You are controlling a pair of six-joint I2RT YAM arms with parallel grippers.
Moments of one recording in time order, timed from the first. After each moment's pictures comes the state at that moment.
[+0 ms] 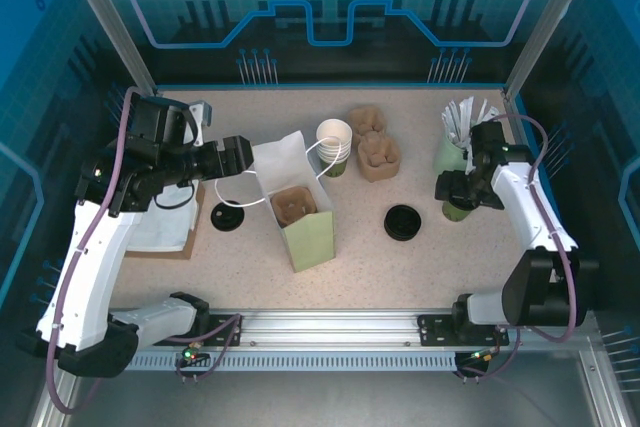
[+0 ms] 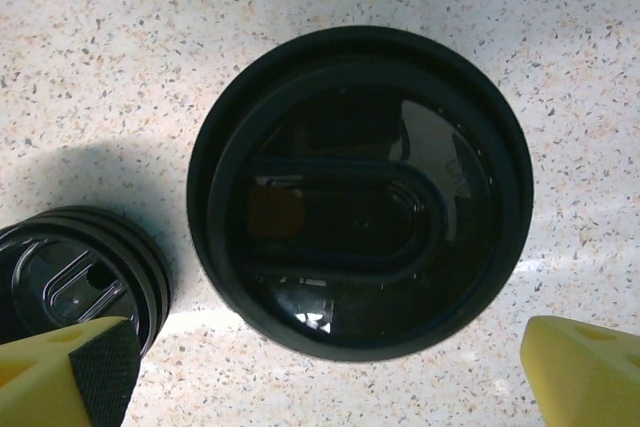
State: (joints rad) left arm -0.29 1.15 1.66 -1.29 0.09 -0.48; right arm -0.06 1.38 1.14 -1.09 0.04 0.16
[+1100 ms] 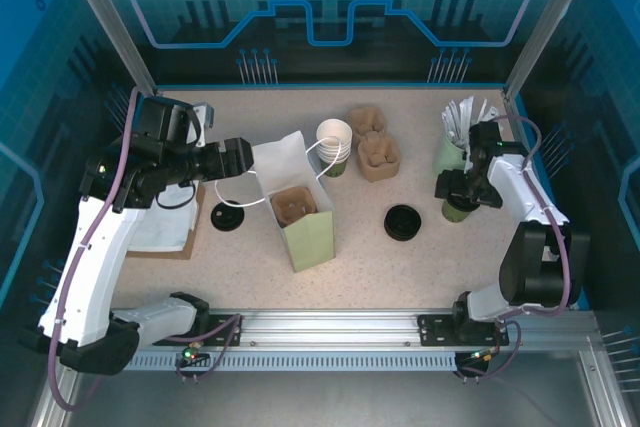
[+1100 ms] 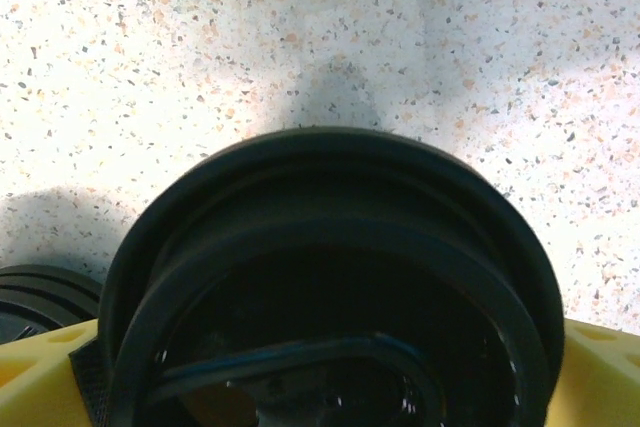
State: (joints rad) left arm -0.29 1.16 1.65 -1.31 0.09 -0.47; right arm -0.09 1.49 1.13 -1.01 0.04 0.16
